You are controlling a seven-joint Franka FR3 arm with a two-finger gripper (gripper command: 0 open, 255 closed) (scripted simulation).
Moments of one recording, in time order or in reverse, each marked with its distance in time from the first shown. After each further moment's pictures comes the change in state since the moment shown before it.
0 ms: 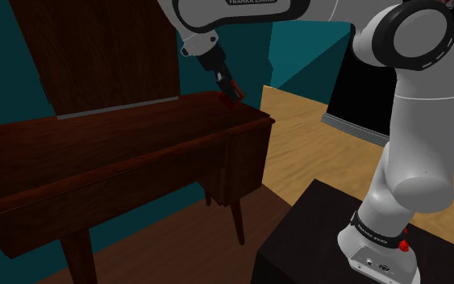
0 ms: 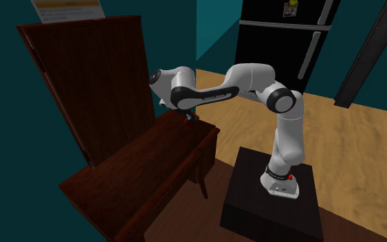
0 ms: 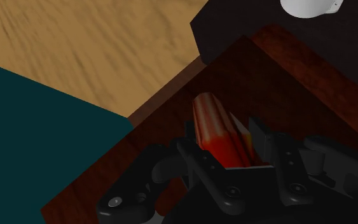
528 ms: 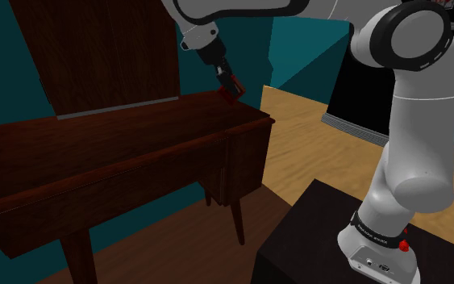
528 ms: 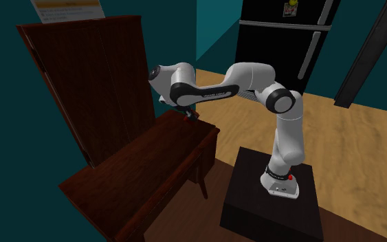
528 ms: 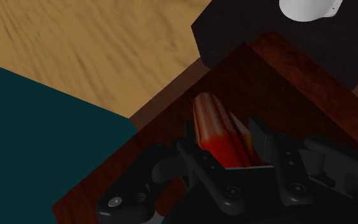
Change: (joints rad) arm 0.007 0.013 0.000 0.059 -0.011 -0.044 -0.016
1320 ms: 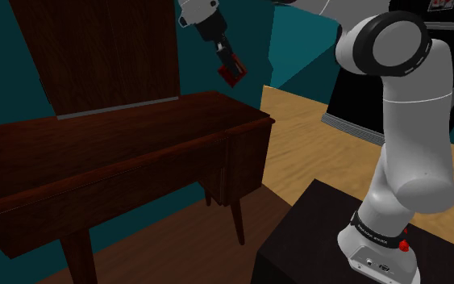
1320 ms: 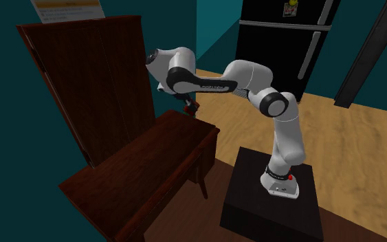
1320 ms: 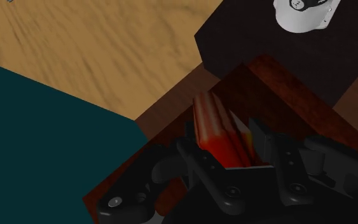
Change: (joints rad) arm 0.049 0.097 -0.003 0.297 -0.071 -0.193 -0.074
